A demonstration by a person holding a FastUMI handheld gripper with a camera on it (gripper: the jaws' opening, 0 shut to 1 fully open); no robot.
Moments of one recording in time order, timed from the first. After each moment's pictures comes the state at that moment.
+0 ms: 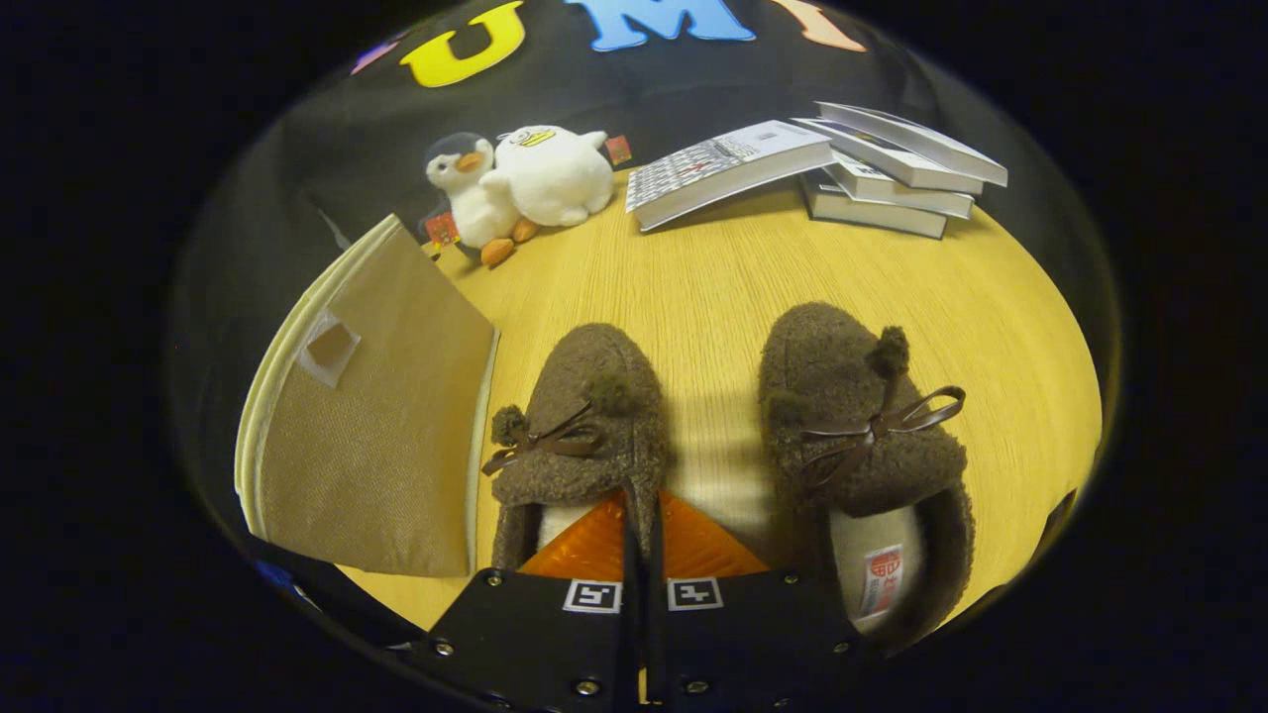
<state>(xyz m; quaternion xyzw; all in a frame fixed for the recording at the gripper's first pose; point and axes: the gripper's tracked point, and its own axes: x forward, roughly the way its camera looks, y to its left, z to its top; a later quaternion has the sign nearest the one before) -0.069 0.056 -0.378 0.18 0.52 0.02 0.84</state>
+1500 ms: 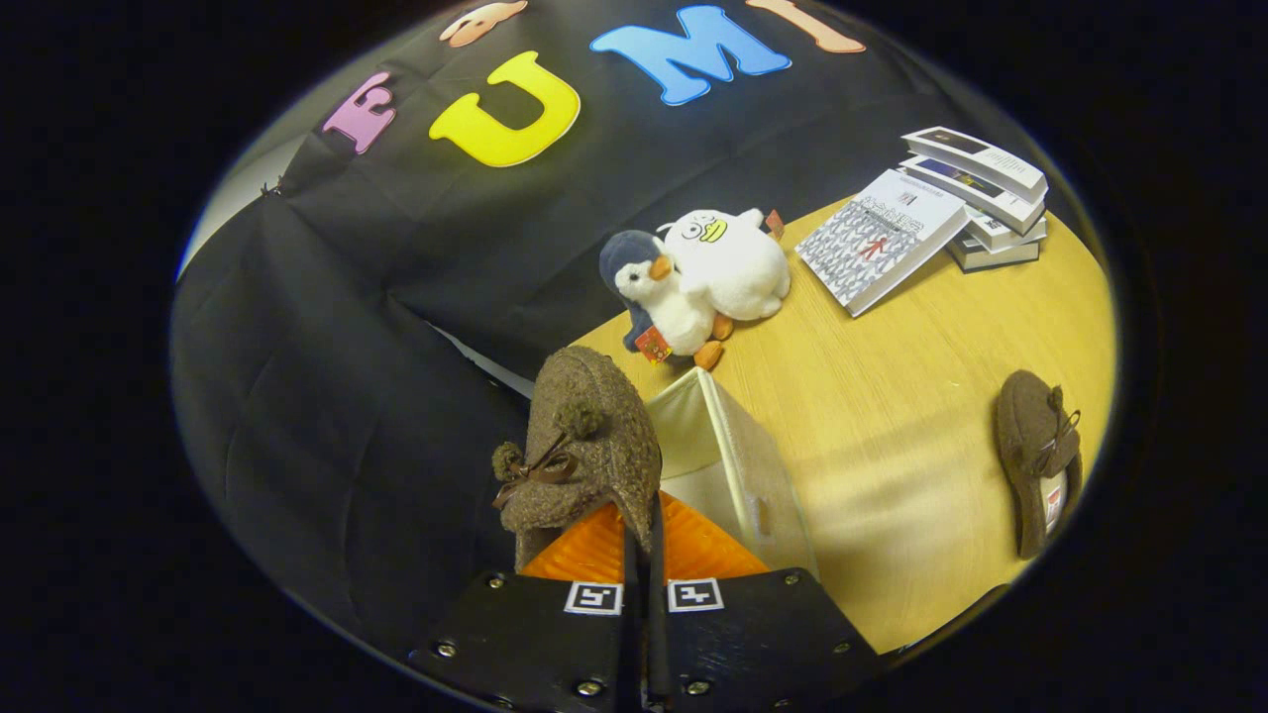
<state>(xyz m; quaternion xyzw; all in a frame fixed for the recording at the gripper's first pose) 0.031 0.239 -0.217 0.33 0.44 0.08 0.83</state>
